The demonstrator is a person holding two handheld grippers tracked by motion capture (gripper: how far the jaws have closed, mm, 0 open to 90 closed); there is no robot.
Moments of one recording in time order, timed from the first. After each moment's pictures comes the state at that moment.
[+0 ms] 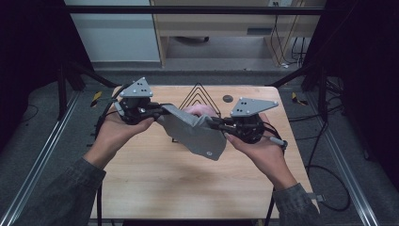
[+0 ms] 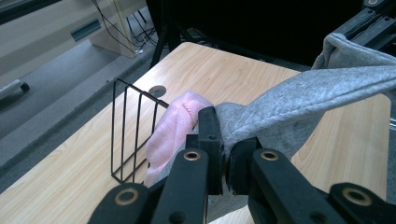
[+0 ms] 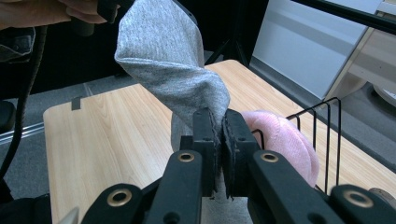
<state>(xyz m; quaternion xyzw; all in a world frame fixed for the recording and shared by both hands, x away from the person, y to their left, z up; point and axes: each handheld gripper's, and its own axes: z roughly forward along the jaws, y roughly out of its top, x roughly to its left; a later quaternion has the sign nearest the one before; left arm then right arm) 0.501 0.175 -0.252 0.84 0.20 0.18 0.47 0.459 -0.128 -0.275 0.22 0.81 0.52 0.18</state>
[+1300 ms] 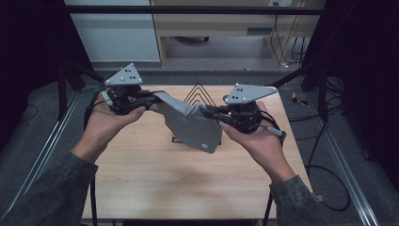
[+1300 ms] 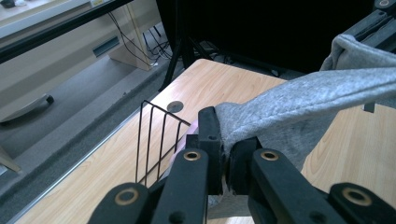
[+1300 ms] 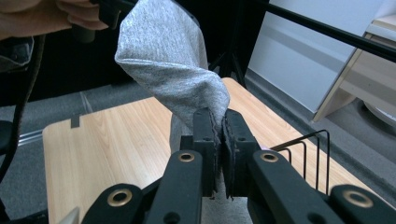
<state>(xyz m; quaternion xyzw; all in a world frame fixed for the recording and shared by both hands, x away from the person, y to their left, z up) 0.499 0.187 -0.216 0.83 0.20 0.21 0.48 0.460 -0.114 -0.237 0.21 0.80 0.53 0.20</state>
